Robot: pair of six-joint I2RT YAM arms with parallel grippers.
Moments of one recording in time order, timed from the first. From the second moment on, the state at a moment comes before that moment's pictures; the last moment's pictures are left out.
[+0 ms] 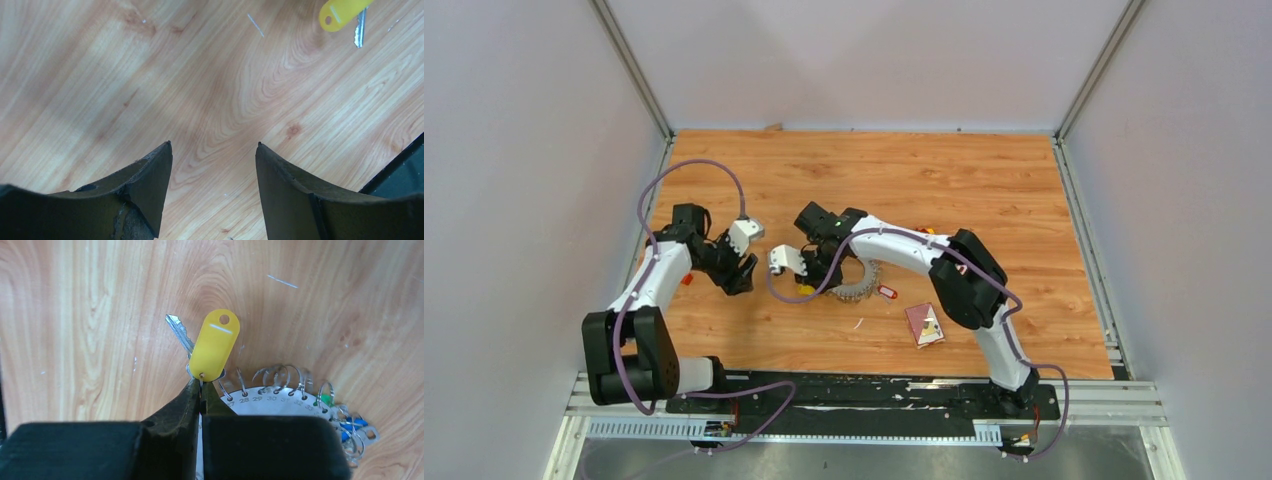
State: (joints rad) left arm 0.10 1.31 0.81 -0.77 0.54 0.83; right arm 0.95 2.15 1.71 -0.79 -0.38 -0.79
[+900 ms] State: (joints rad) left arm -0.09 1.05 0.80 -0.46 1.05 0.63; right arm 0.57 1.72 1.41 -0.32 -0.92 -0.02
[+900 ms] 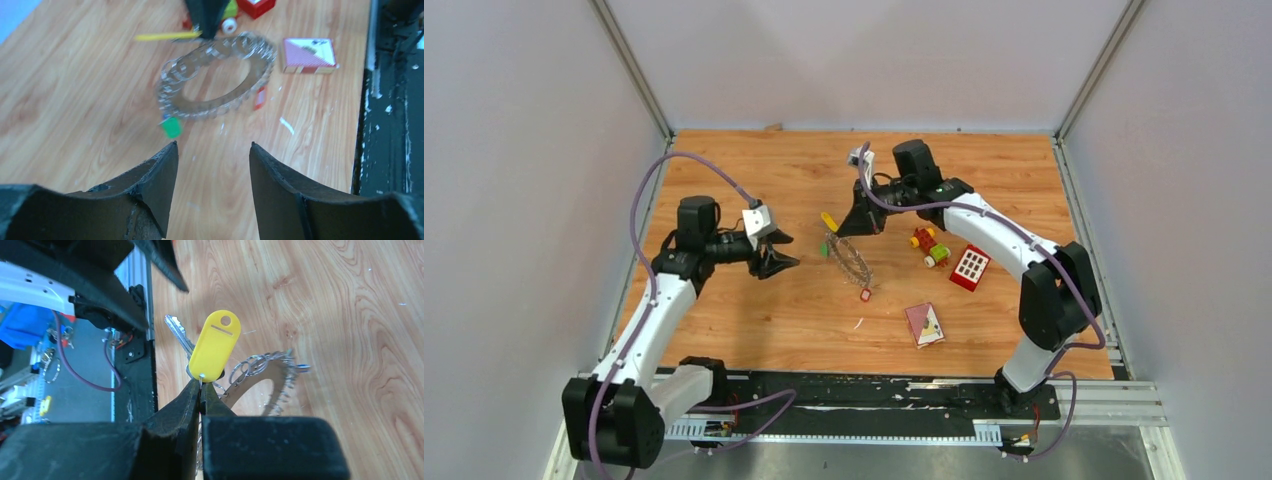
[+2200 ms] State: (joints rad) left arm -0.45 1.26 0.63 0.59 0.84 0.19; right arm 0.46 1.61 1.18 0.18 -1.05 0.47
